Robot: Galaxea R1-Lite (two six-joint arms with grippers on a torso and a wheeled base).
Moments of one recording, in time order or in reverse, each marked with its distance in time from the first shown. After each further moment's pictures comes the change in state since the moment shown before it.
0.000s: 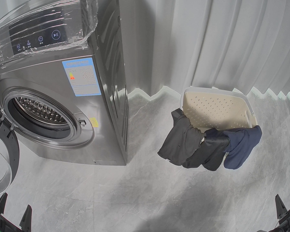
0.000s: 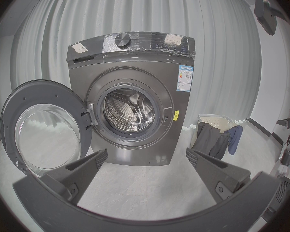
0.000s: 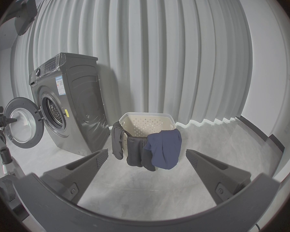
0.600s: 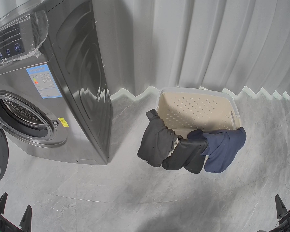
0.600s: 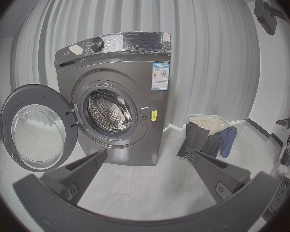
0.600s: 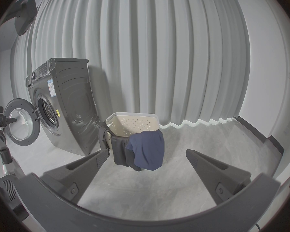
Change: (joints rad) left arm -0.001 0.000 0.000 0.000 0.000 0.000; right arm 0.000 0.000 0.000 0.000 0.000 0.000
